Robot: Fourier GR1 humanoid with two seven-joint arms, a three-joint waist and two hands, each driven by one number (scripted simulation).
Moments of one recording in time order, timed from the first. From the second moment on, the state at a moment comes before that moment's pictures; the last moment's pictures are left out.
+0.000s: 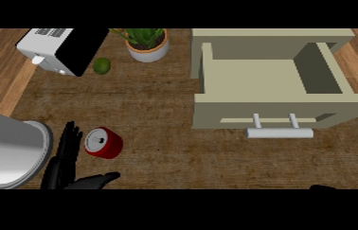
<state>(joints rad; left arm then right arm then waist) 0.22 0.03 0.09 -1.49 0.00 0.06 -0.22 0.19 -0.10 -0.22 -2.21 -0.13 0.06 0.22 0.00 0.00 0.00</state>
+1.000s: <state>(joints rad) -0.06 0.08 0.21 -0.95 0.05 0.05 -0.46 0.17 -0.08 -0.27 -2.24 -0.12 0.10 0.26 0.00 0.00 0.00</state>
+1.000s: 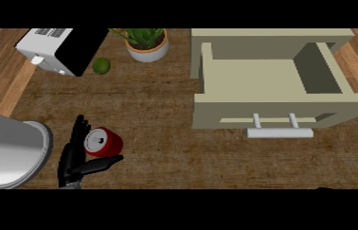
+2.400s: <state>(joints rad) -0.38 0.08 0.19 -0.62 0.10 -0.10 -0.61 0.12 -0.08 -0.31 -2.24 -0.10 0.11 0.28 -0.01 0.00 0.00</state>
